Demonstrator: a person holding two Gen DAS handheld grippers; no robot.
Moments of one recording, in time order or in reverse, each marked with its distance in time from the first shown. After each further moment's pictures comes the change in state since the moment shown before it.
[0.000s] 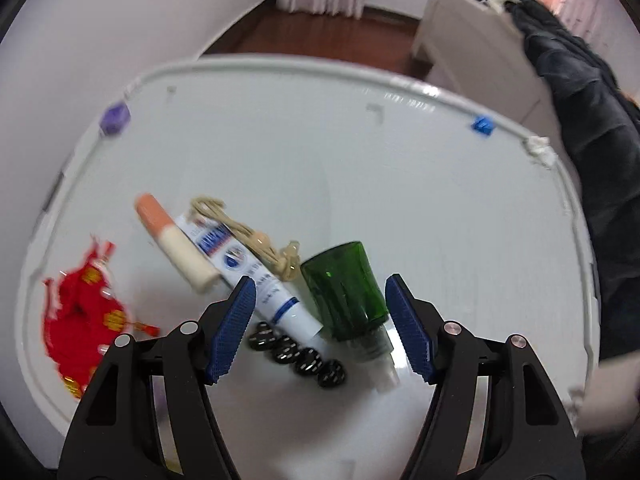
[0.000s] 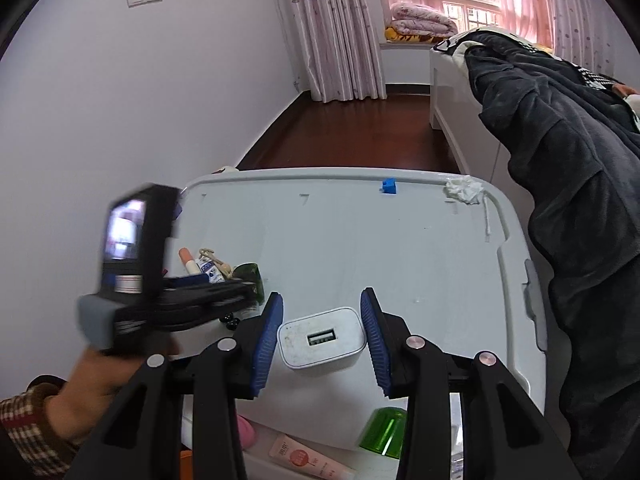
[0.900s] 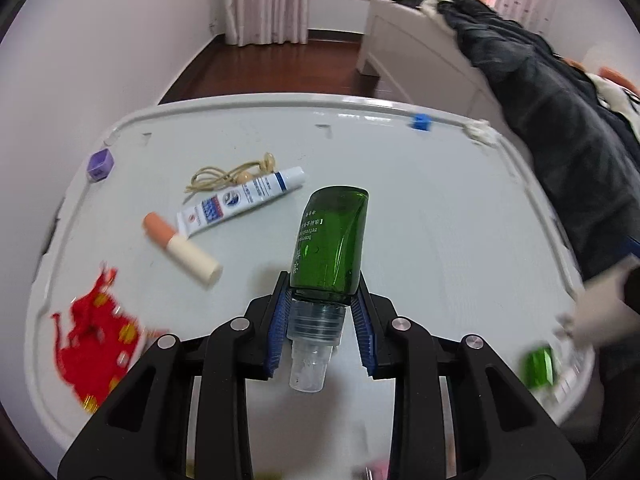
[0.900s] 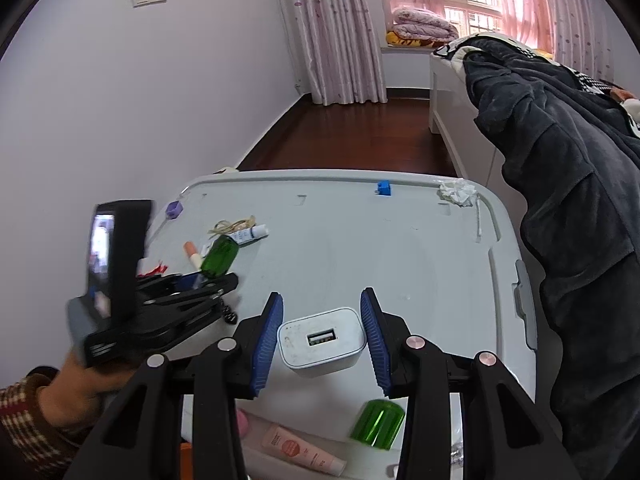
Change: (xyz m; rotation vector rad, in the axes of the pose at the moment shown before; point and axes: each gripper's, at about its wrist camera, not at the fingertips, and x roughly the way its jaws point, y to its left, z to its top) left arm -0.057 0.006 -0.037 0.202 -0.123 -0.122; right arm -0.010 -0.002 -0.007 -0.020 -0.006 0.005
